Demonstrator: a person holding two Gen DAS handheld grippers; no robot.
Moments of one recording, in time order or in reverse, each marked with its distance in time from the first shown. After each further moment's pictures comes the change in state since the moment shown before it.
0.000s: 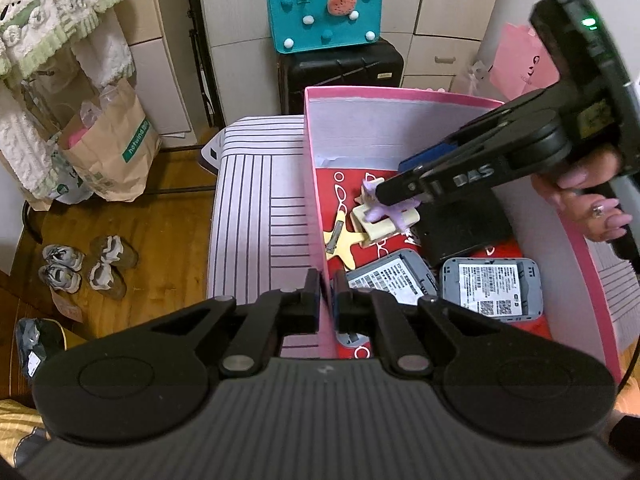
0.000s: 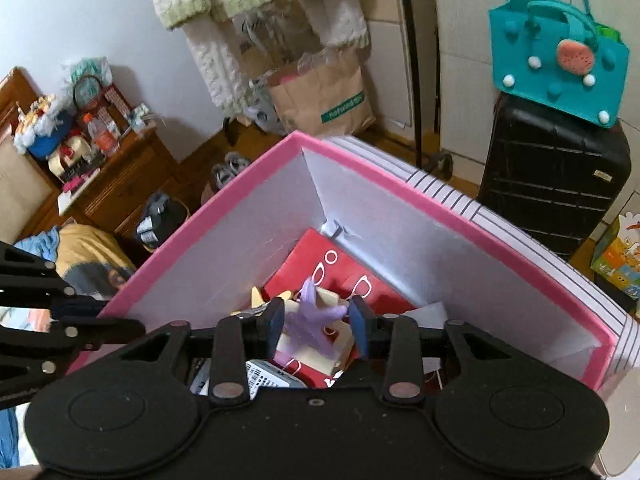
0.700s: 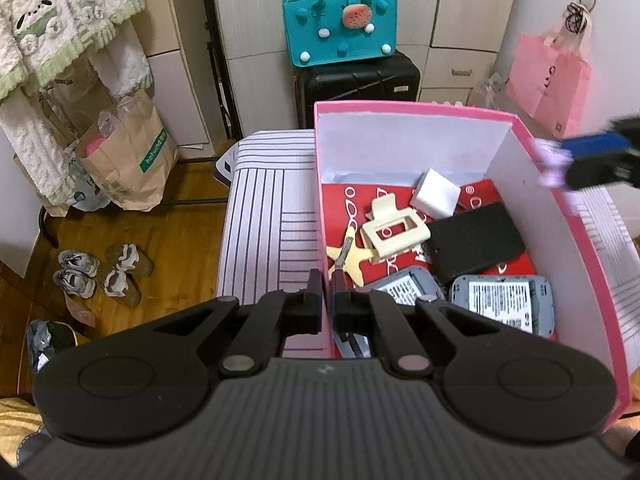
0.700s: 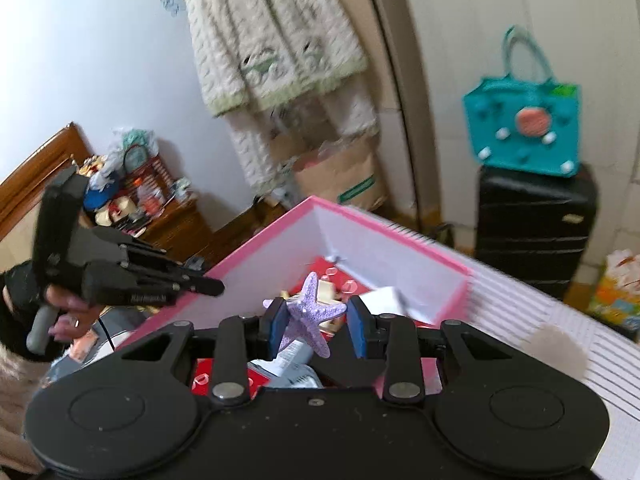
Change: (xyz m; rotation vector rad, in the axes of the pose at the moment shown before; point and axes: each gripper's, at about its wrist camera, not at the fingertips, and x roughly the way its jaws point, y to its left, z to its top) left arm 0.000 -0.008 0.001 -0.009 -0.042 0.066; right arm -0.123 -0.014 -0.065 -0.029 -0.253 0.071
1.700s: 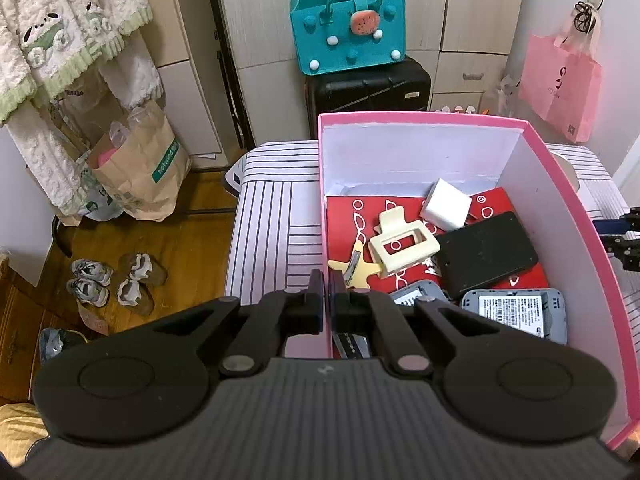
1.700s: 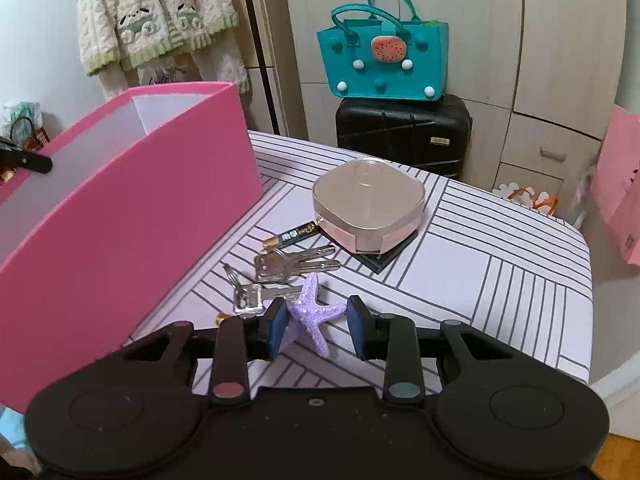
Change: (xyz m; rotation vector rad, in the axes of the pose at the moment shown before) left arm 0.005 -0.008 0.007 0.008 -0.027 0.053; right arm -0.023 -0.114 -0.127 0.068 0.031 -0.351
